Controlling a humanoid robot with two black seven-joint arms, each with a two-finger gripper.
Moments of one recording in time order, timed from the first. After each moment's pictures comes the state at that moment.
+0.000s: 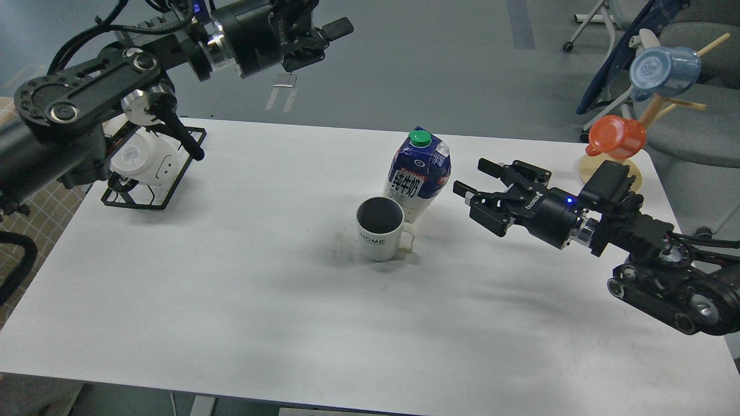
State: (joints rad) left arm -1.18 0.49 -0.44 -0.94 0.58 -0.49 -0.36; right arm 0.88 -0.59 0.08 1.08 -1.65 -0.49 0.49
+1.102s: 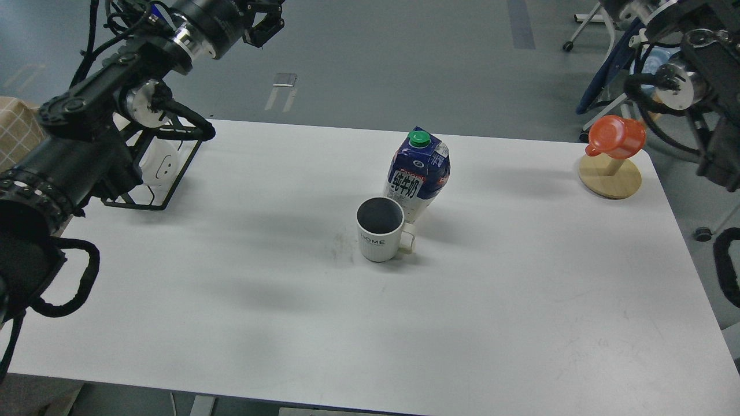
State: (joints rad) left arm -1.12 0.27 -0.69 -0.44 0.35 -0.49 -0.36; right arm 1.25 -0.19 0.75 0.43 -0.72 0.33 0.49
